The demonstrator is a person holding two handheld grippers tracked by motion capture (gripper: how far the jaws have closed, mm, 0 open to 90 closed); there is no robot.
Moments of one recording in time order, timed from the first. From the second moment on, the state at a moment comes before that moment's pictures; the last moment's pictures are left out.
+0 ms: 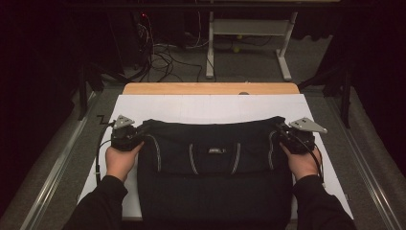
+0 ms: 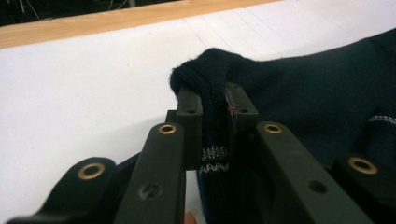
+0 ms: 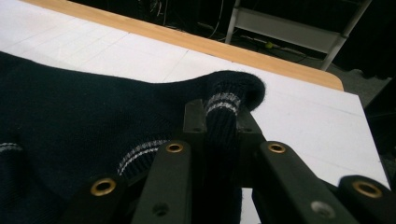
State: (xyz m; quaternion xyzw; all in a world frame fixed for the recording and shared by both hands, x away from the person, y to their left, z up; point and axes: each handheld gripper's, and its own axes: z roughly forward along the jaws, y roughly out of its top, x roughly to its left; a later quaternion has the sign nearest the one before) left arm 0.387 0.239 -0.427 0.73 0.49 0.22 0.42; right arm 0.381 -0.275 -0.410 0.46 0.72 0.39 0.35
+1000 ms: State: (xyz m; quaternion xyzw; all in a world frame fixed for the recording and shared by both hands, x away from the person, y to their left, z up) left arm 0.454 0.232 -0.447 0.72 0.54 0.18 0.40; right arm 0.456 -0.270 -0.425 0.50 0.74 0.33 0.32
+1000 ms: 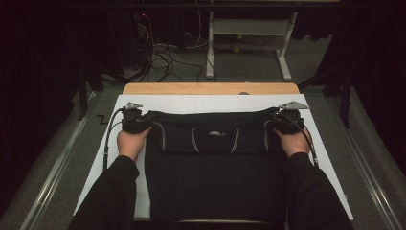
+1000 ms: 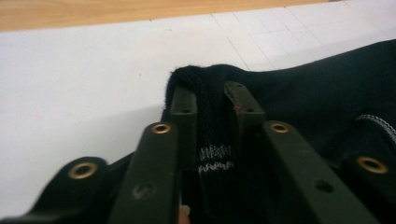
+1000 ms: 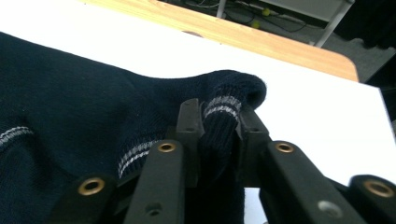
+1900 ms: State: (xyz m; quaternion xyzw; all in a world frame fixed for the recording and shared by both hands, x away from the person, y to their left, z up) left arm 0.379 0.203 -0.468 0.76 0.47 0.10 0.43; right arm 0.365 -0.271 -0.454 0.48 0.72 0.42 0.25
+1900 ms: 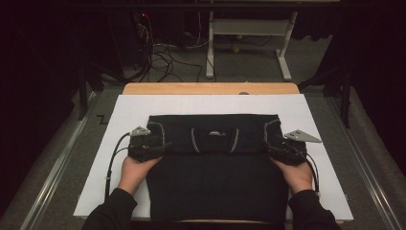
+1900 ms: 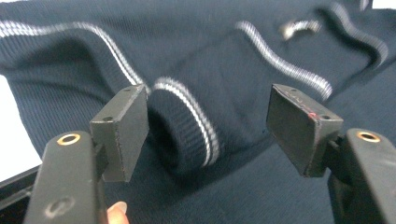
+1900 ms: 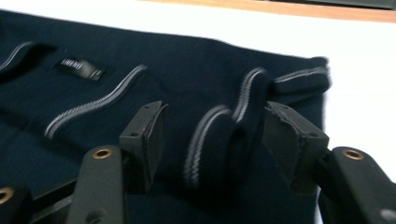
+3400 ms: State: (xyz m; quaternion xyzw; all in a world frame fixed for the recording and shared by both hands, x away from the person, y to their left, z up) left arm 0.308 0.199 -0.458 0.78 0.42 0.12 0.45; right arm 0.300 -0.272 -0.450 0.42 0.77 0.41 0.25
